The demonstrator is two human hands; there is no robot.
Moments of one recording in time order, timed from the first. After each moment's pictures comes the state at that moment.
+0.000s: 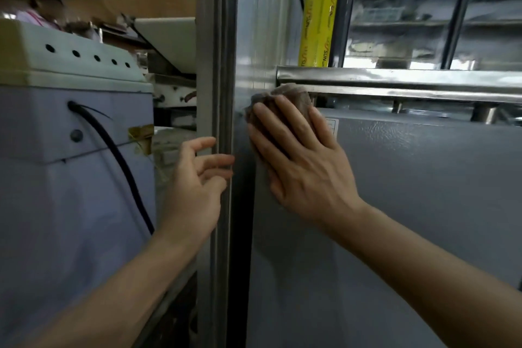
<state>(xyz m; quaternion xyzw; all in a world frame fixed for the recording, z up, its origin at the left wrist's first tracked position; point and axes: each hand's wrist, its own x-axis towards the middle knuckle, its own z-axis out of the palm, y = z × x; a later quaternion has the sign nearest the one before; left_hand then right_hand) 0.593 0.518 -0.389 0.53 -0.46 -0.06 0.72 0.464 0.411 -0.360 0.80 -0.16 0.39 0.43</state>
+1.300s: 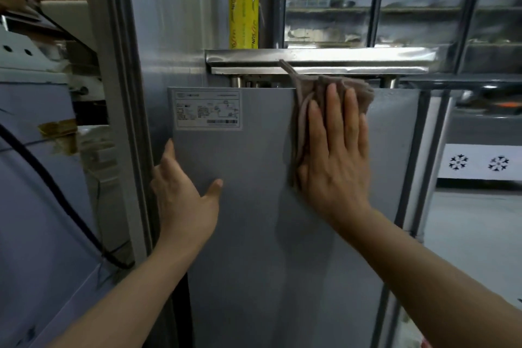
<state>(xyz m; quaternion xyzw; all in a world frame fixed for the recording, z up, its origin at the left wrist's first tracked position) 0.526 0.473 -0.438 0.66 -0.45 0.09 0.60 0.344 0.377 -0.406 0.70 -0.33 0.54 0.34</state>
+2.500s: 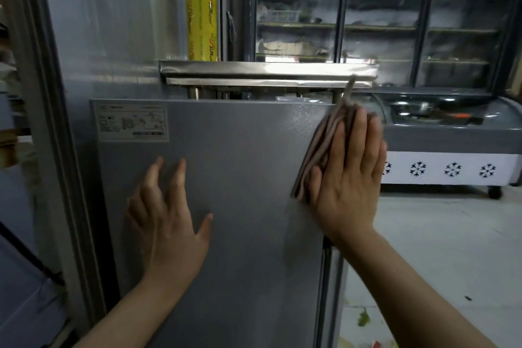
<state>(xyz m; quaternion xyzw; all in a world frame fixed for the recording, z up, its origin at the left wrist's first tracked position) 0.448 0.463 -0.453 0.70 -0.51 0.26 0.44 0.243 0.358 -0.416 0.65 -0.43 0.51 0.36</state>
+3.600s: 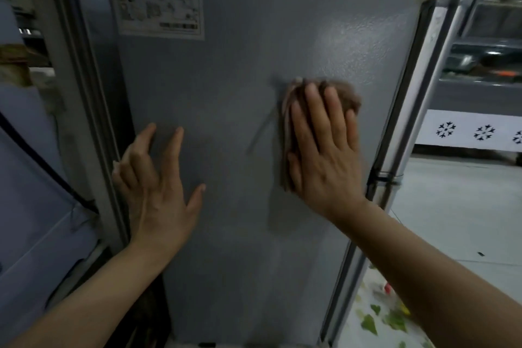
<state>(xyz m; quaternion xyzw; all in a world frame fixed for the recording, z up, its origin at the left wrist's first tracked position) 0.506 0.481 -0.531 0.71 -0.51 0.28 0.41 0.301 0.360 -0.497 0.74 -0.27 0.48 0.38</state>
